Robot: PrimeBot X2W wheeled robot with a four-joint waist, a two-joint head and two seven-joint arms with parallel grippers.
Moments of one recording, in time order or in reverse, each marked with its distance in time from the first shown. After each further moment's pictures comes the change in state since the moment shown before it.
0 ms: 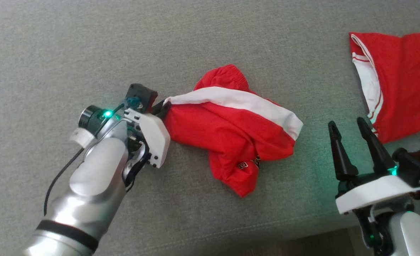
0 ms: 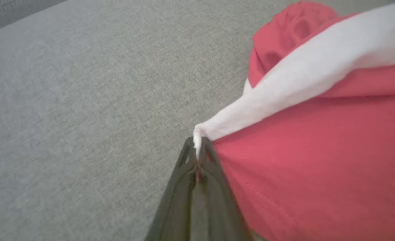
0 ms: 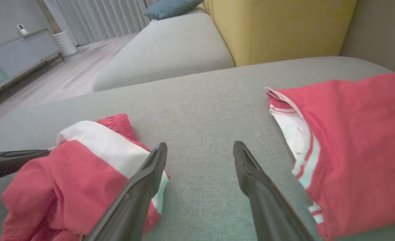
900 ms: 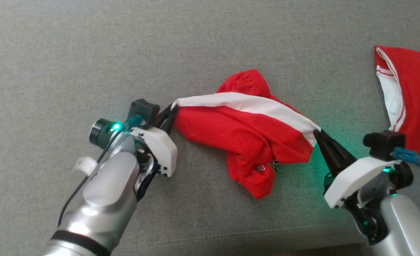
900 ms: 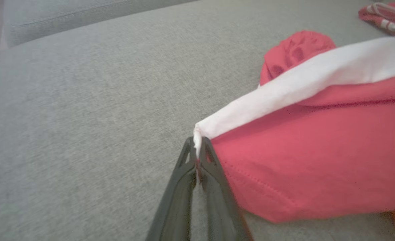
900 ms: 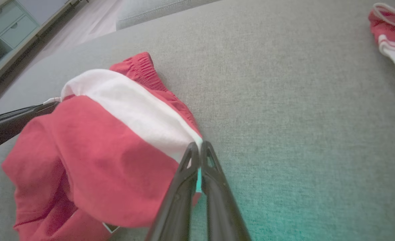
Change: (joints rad) left arm 0.026 -0.051 -0.021 0.075 -0.020 0.023 -0.206; right arm -0.119 -0.093 0.130 0.166 0.164 0.000 0.223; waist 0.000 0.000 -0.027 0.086
